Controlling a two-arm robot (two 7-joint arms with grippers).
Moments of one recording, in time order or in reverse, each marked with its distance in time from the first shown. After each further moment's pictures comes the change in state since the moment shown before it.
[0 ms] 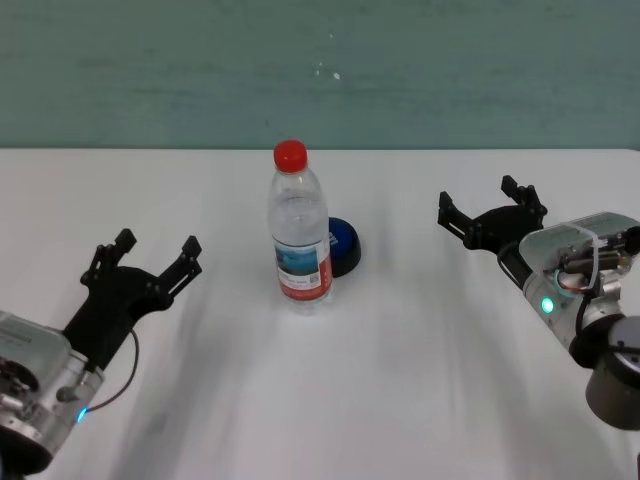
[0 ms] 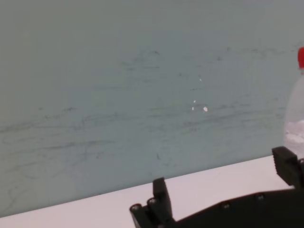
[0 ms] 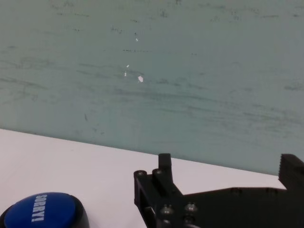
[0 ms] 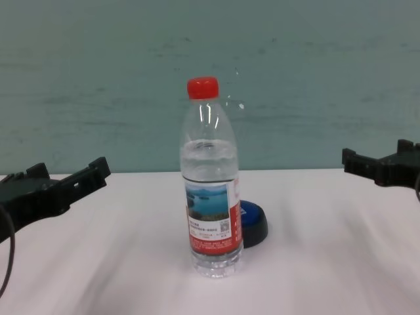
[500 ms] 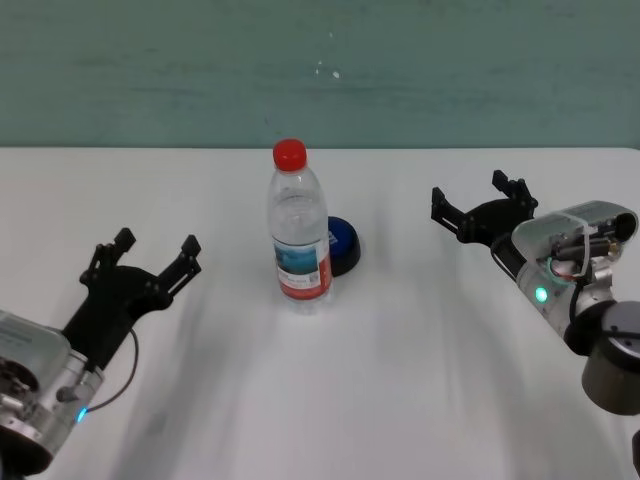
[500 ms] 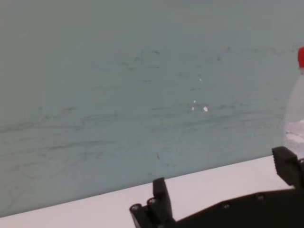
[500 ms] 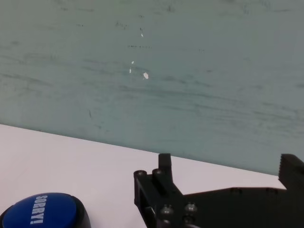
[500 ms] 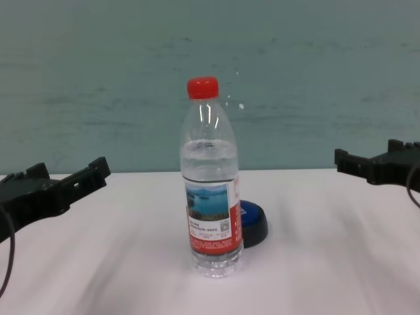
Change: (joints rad) left arm 0.000 0.000 0.000 0.000 0.000 0.000 0.000; right arm 0.050 0.004 -0.008 0.057 0.006 0.003 0.026
